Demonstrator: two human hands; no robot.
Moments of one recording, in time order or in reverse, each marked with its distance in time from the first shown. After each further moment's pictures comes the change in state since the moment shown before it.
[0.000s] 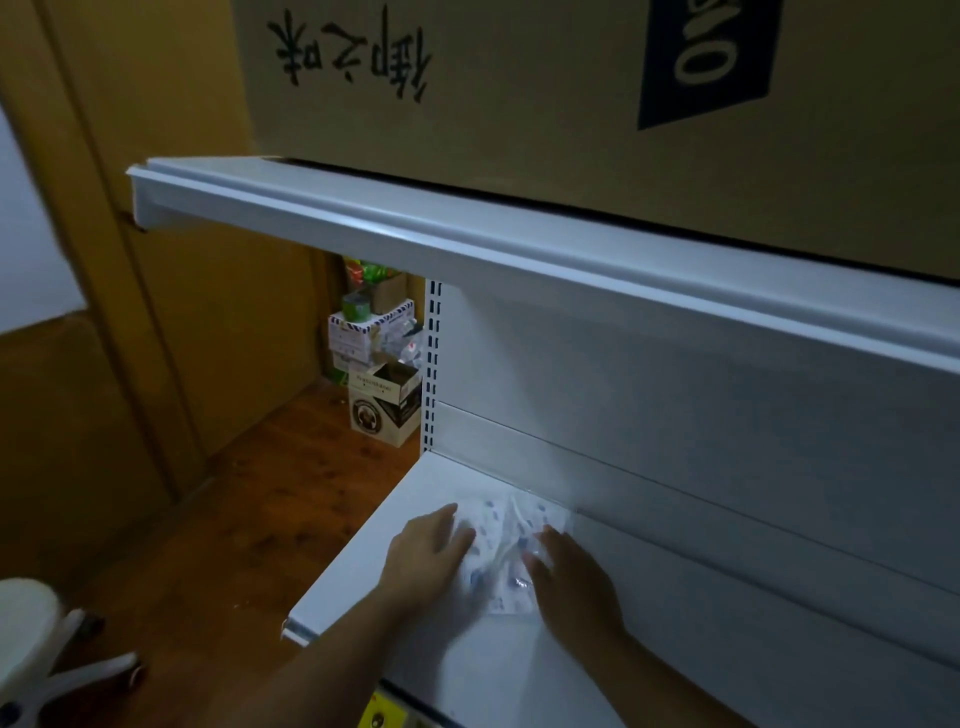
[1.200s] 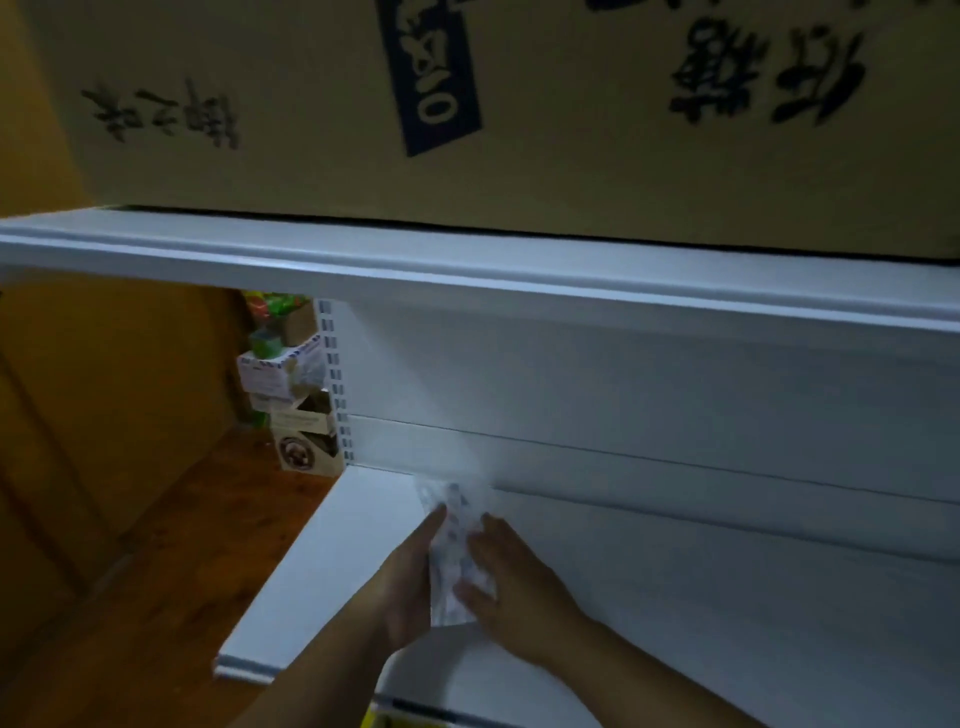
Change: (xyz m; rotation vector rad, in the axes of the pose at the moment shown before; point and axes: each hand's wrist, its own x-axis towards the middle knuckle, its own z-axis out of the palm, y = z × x) left_hand -0.040 0.058 0.028 -1.134 -0.599 -0.226; right_hand -0.067 -0.005 -0.042 0.126 -0.071 -0.166
